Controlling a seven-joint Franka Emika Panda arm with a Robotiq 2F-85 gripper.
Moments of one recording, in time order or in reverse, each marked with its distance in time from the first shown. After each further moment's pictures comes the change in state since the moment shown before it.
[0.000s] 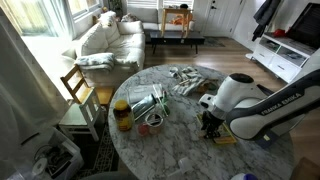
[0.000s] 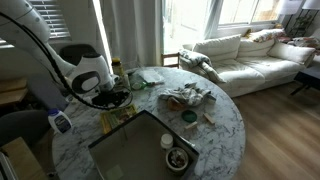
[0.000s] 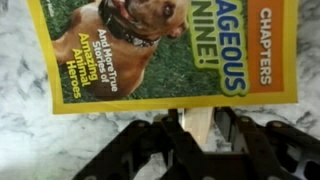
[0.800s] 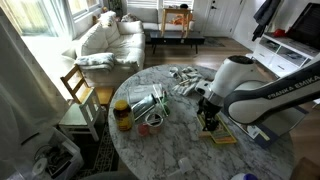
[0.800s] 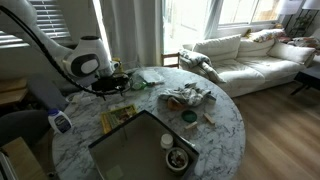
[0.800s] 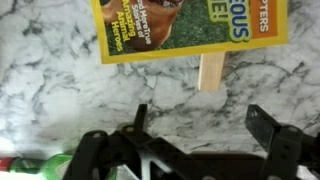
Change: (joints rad) arm 0.024 -0.108 0.006 0.072 0.008 -0.149 0.060
